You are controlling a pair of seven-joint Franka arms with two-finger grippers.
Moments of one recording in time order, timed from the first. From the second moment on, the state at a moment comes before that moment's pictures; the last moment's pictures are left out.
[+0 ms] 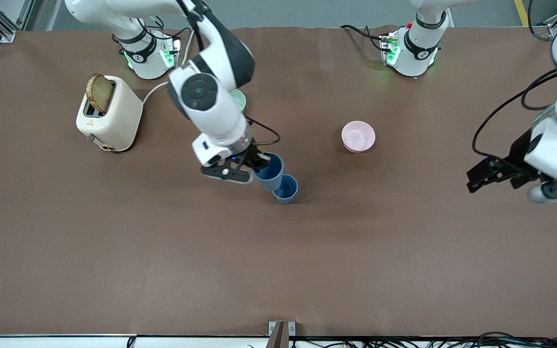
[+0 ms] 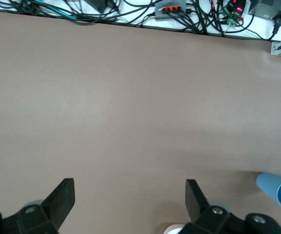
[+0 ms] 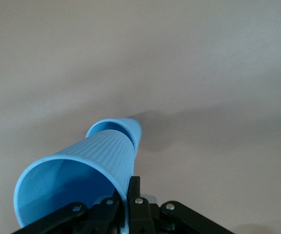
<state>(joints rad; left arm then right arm) 0.19 0.25 -0.41 -1.32 0.12 1.70 -0.29 0.71 0.48 -0.03 -1.53 0.18 2.16 0.87</state>
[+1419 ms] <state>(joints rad) -0.05 -0.06 -0.03 -1.60 0.02 1.62 -0.14 0.75 0.57 -0.07 -1.50 0.17 2.25 0.90</state>
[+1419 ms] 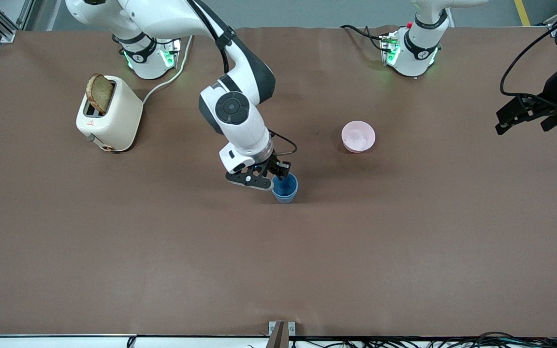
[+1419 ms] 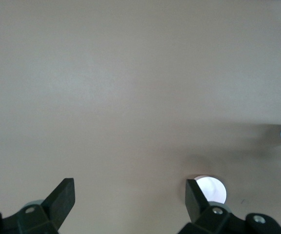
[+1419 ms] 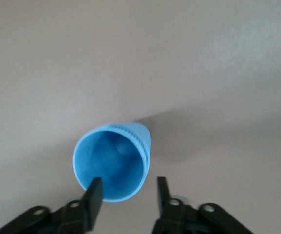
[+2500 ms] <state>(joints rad) -0.08 -0.07 -0.04 -1.59 0.02 1.57 -0.04 0.24 0.05 -0.19 -1.56 0.05 1.65 0.32</state>
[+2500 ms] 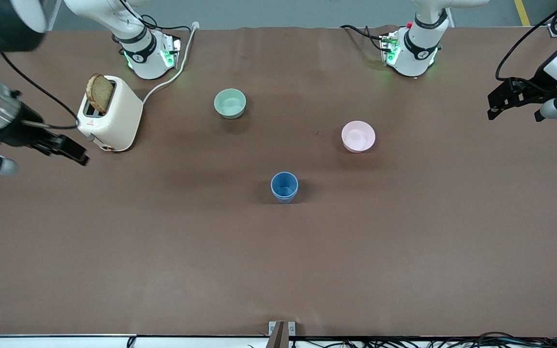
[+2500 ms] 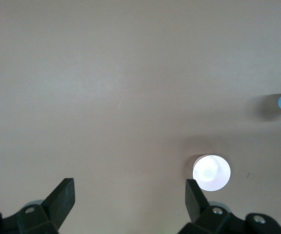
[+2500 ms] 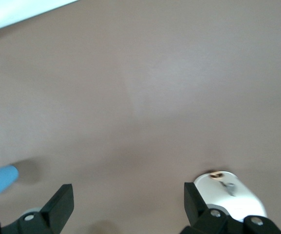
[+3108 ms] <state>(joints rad) -0.08 -0.07 -0.04 -1.56 0.02 1.52 -0.04 0.02 -0.03 -0.19 -1.52 0.00 1.53 -0.08</state>
